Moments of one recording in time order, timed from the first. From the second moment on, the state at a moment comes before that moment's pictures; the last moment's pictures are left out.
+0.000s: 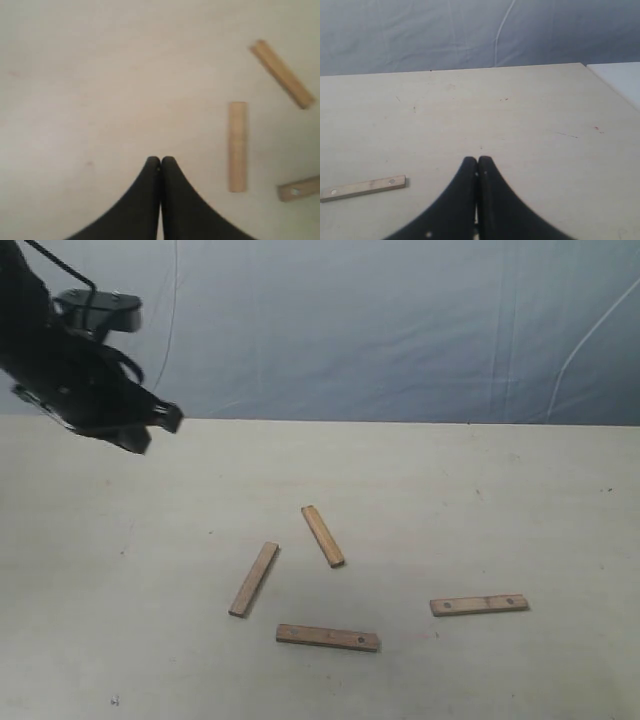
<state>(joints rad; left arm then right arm) -0.24 1.70 -1.38 -0.19 0.86 0.21 -0.04 0.00 0.00 -0.09 0.31 0.11</state>
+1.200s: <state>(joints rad) -0.50 2.14 -1.40 -0.12 0.65 -0.06 -0.04 0.00 0.00 -0.06 0.31 0.11</state>
